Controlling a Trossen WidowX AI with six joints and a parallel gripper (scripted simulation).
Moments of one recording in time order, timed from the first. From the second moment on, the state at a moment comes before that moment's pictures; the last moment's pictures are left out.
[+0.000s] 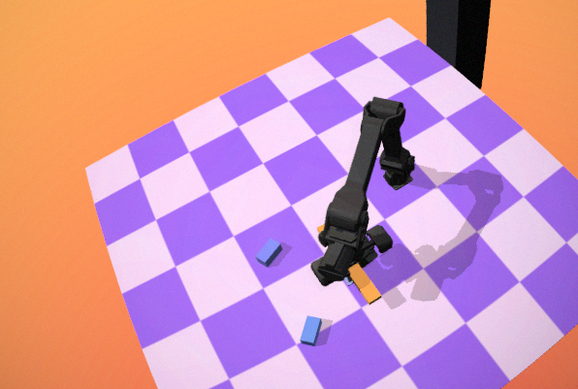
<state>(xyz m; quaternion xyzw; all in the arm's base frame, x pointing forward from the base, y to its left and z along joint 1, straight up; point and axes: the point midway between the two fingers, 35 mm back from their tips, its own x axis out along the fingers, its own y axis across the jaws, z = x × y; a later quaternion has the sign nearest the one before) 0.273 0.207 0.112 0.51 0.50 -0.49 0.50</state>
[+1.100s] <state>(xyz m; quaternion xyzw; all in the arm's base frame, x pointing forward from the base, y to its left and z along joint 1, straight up) 0.273 0.207 0.112 0.51 0.50 -0.49 0.50</state>
